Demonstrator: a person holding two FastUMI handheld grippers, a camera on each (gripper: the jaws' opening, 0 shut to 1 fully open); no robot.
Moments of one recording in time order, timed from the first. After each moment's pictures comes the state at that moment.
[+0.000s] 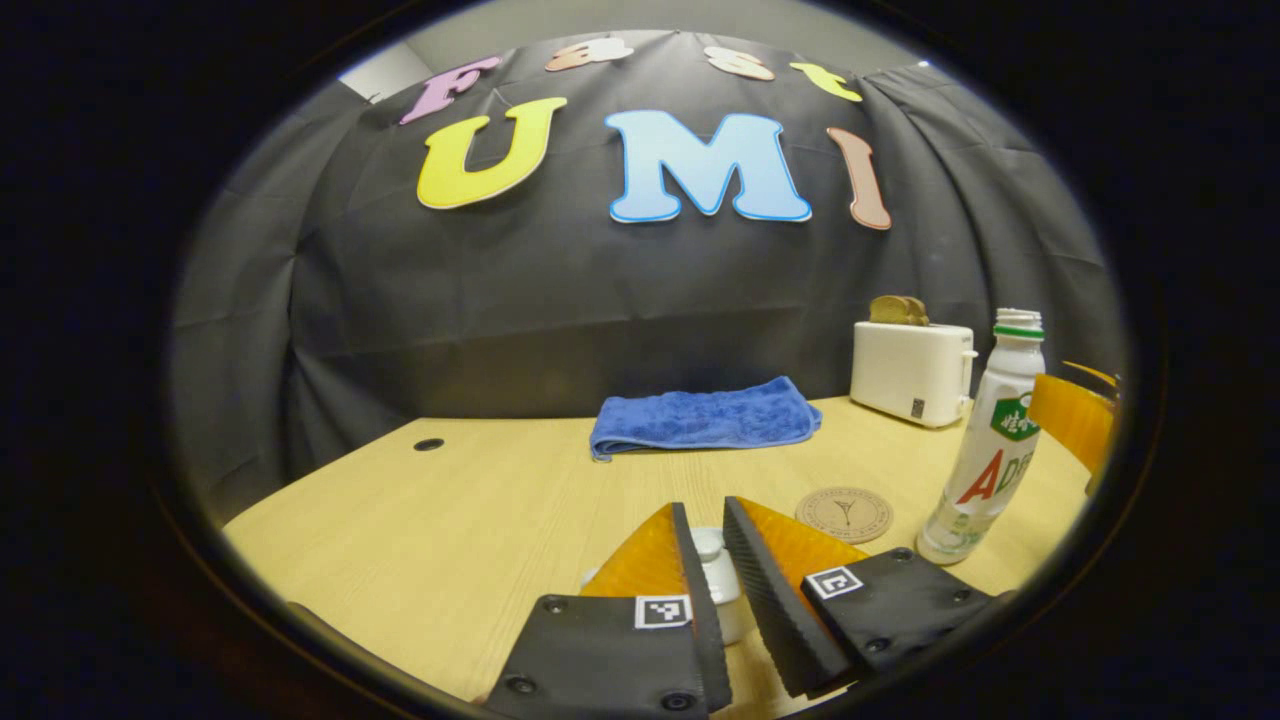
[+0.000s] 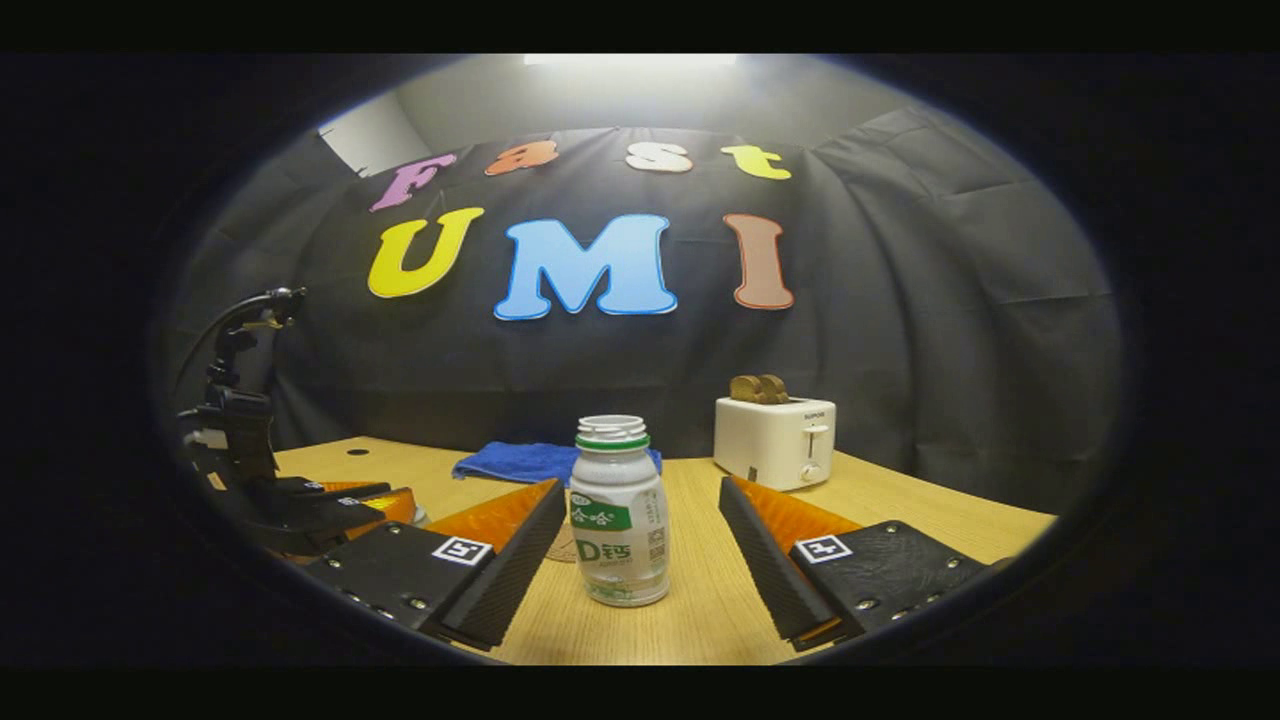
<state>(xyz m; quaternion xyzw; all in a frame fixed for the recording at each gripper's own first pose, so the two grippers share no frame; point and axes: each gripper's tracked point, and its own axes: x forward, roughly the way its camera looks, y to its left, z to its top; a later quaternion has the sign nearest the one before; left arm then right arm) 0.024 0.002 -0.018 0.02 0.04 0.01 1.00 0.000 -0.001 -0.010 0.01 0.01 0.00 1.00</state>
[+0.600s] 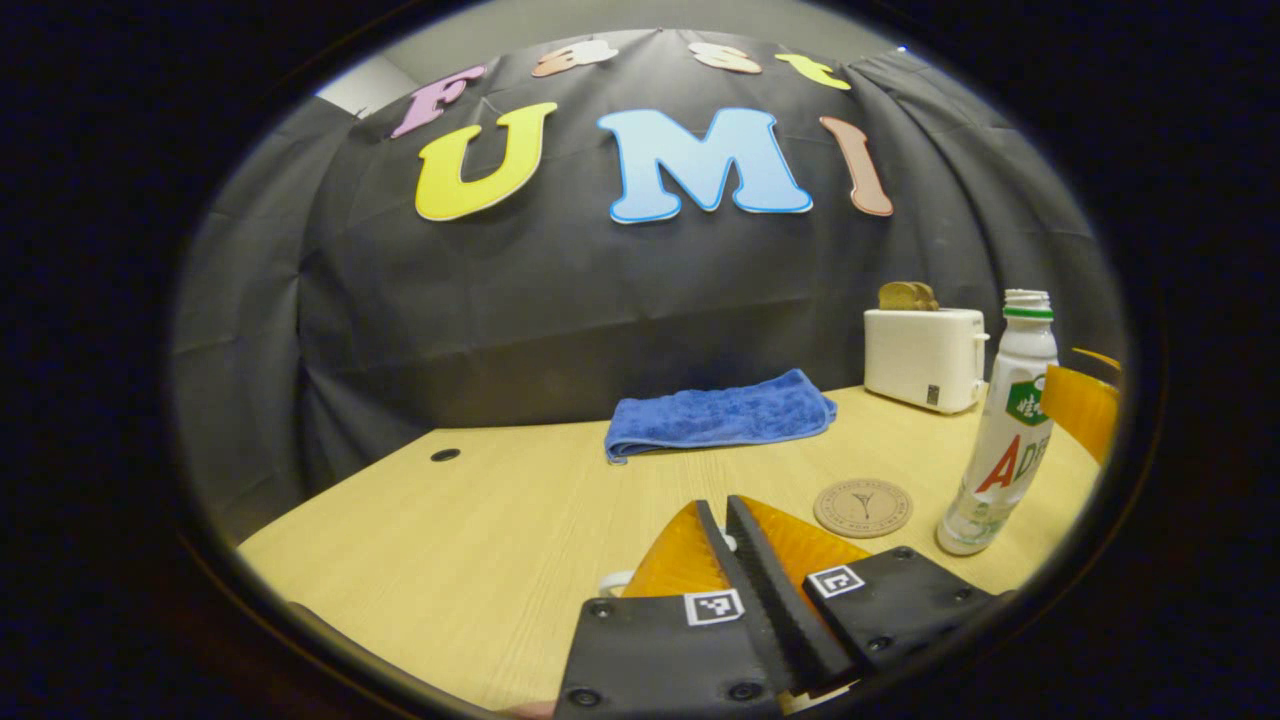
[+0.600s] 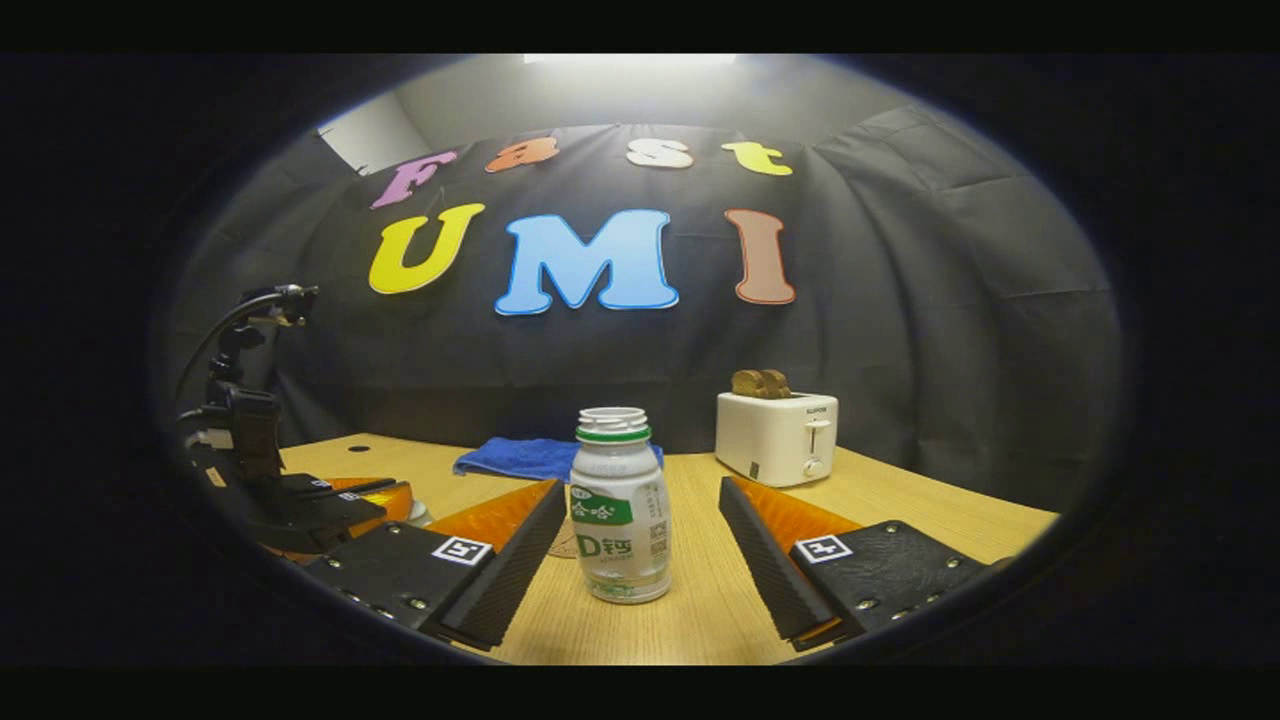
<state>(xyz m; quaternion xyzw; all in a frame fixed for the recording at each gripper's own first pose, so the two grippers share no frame) 0.026 0.010 -0.017 0.04 0.04 0.02 1.00 0.000 -0.002 -0.014 0.01 0.02 0.00 1.00</state>
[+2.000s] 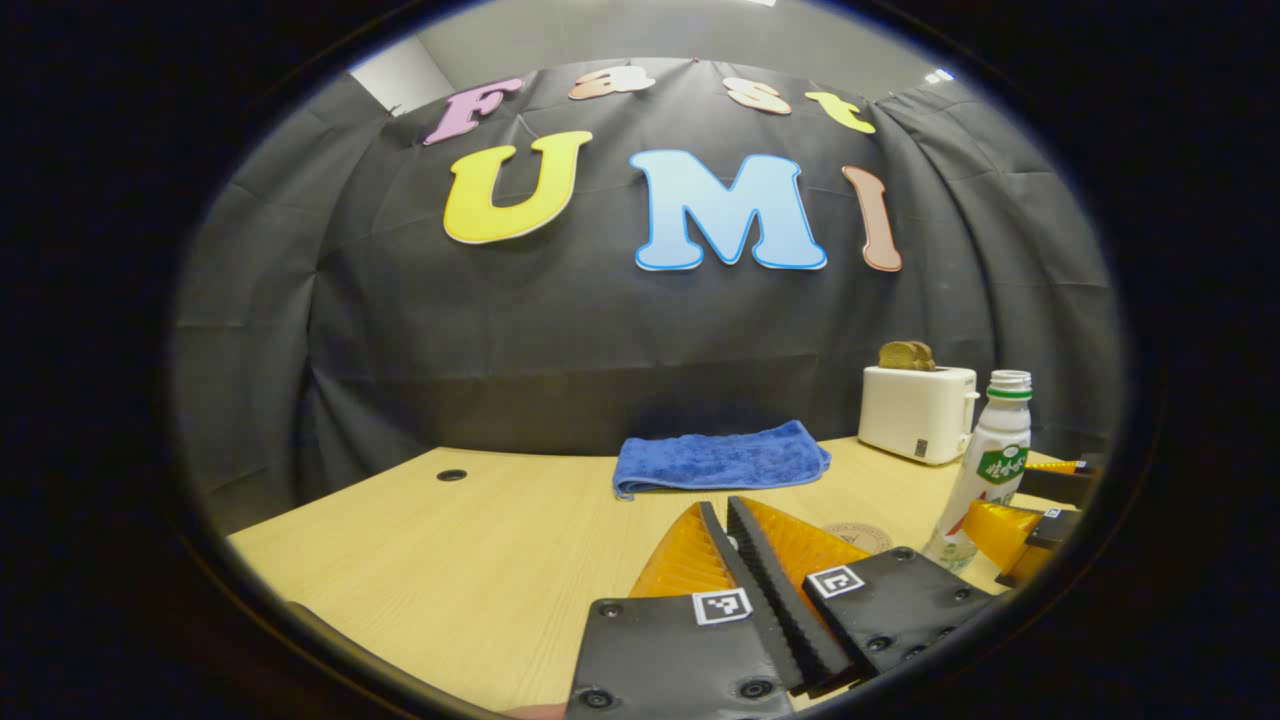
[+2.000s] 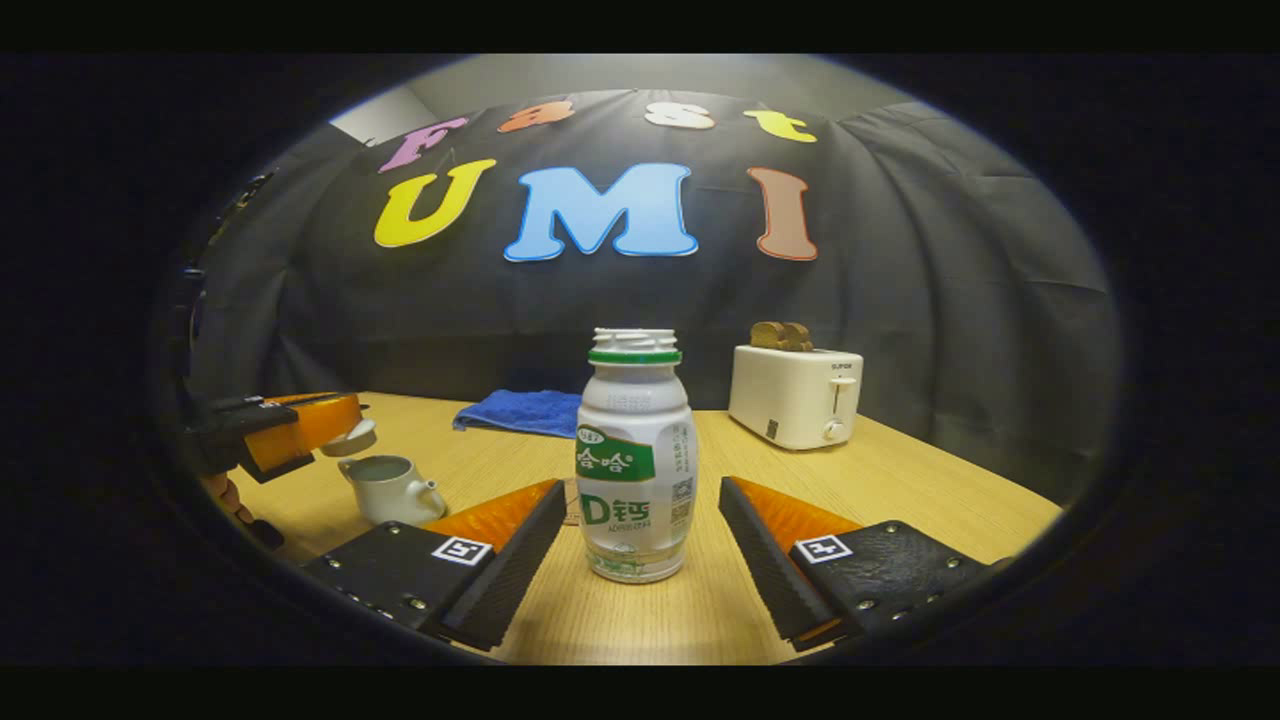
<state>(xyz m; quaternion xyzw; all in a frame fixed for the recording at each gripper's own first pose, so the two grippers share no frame) 0.001 0.034 0.022 0.00 -0.02 0.02 1.00 0.017 0.011 -0.066 -0.01 0.10 0.02 0.99</state>
